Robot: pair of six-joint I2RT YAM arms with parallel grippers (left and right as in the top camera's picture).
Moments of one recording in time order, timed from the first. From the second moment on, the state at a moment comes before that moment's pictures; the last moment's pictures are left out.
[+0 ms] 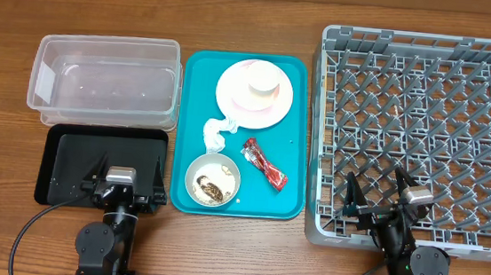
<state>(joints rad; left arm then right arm) 0.03 0.02 0.01 -0.08 0.01 0.03 0.14 0.01 0.02 -0.03 -0.10 0.15</state>
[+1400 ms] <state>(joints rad) 0.03 0.02 0.01 -0.08 0.01 0.03 0.14 0.01 0.02 -0.03 -0.10 0.15</state>
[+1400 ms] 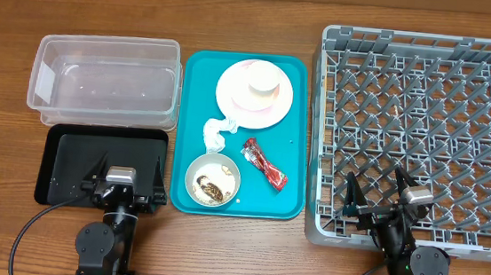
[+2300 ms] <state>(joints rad) 0.03 0.02 0.01 -0.07 0.01 0.03 0.14 0.01 0.02 -0.03 -0.10 0.15</state>
